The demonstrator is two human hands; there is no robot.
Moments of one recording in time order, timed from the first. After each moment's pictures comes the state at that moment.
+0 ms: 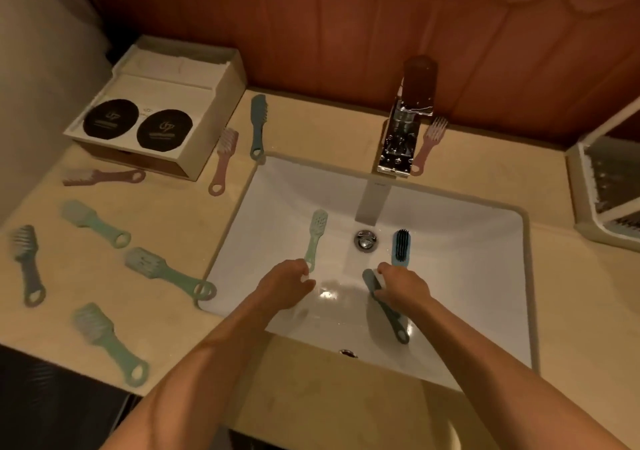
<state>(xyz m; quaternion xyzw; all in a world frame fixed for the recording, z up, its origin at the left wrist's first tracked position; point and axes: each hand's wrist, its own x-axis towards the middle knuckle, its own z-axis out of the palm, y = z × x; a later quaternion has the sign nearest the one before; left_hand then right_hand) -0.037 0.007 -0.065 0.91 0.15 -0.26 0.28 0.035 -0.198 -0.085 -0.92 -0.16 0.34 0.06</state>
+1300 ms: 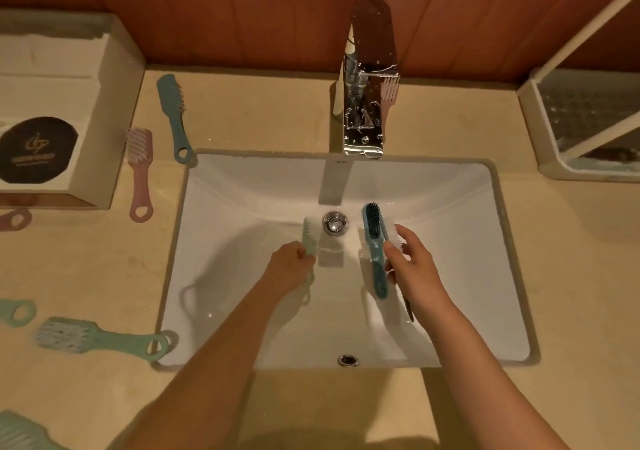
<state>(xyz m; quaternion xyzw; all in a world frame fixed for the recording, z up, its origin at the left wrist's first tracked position) 0.024 -0.012 -0.113 0.84 0.20 -0.29 0.41 0.013 -0.202 -0.042 -0.77 0.20 0.18 0.58</state>
